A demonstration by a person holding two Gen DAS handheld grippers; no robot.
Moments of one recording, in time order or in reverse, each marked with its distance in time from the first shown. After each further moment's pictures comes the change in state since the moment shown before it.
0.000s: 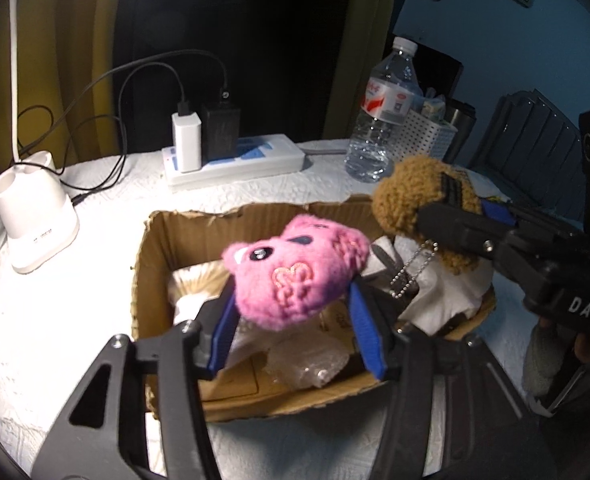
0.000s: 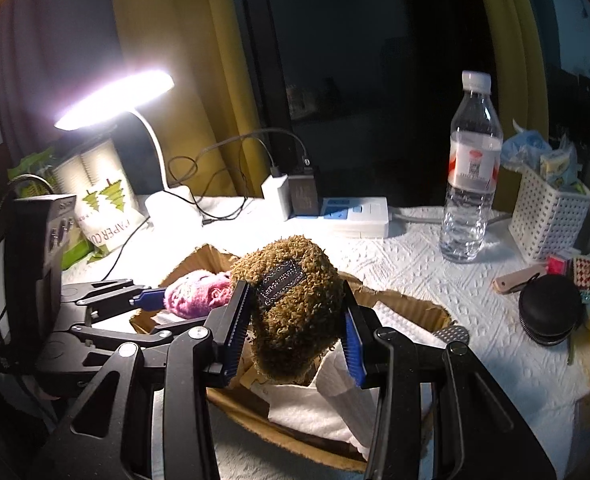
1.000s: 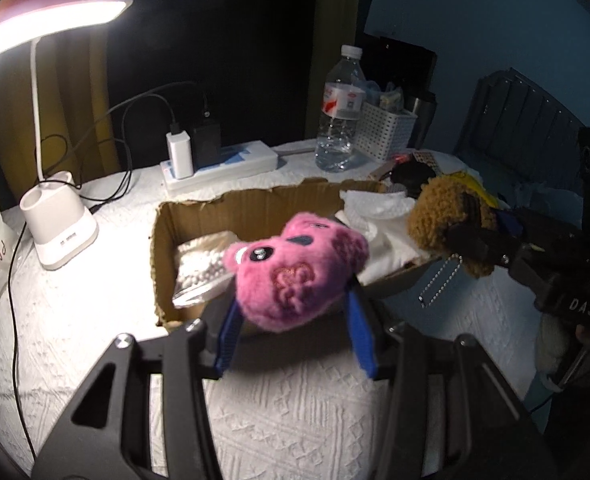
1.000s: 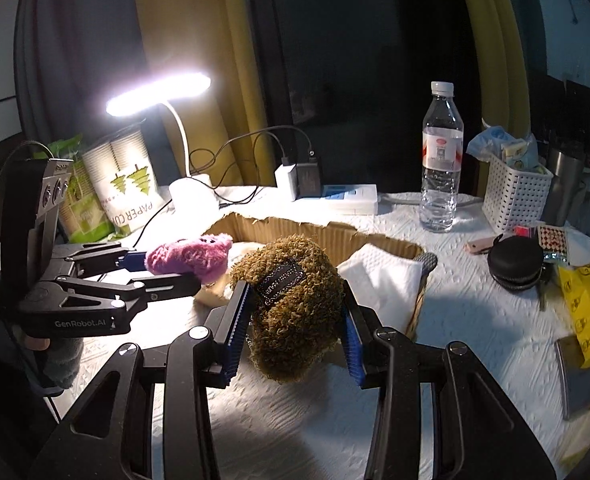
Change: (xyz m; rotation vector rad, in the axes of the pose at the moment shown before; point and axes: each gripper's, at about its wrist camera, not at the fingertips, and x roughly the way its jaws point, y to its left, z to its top) left arm -0.063 -0.030 -0.030 0.109 -0.028 -0.006; right arm -0.078 0.021 -0.046 -0.014 -0.040 -0.014
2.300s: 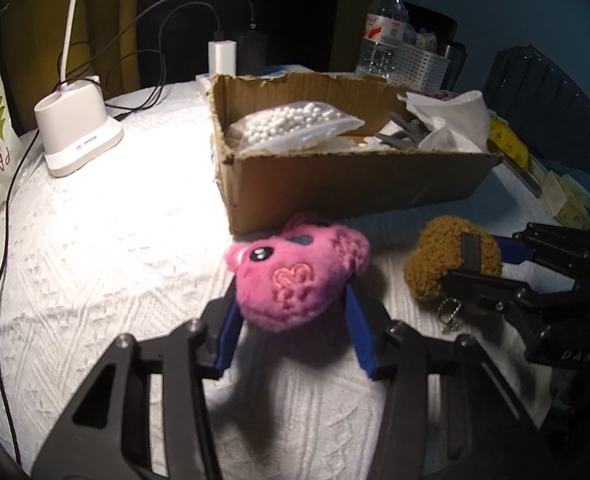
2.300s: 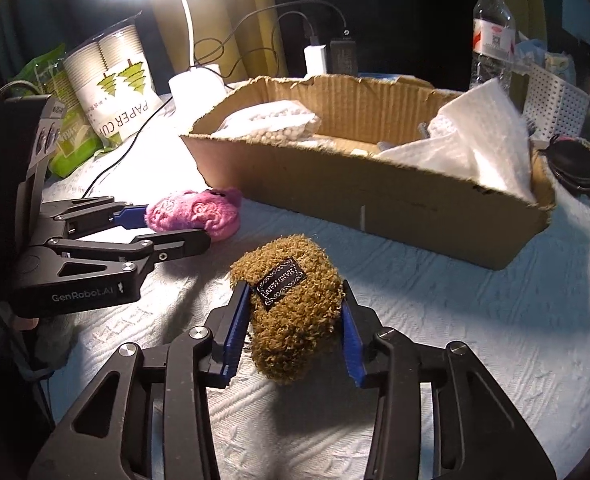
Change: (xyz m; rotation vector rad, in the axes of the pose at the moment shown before) left arm 0.020 0.057 -0.079 -0.015 0.130 0.033; right arm 0.072 0.063 -0.072 0.023 0.271 -0.038
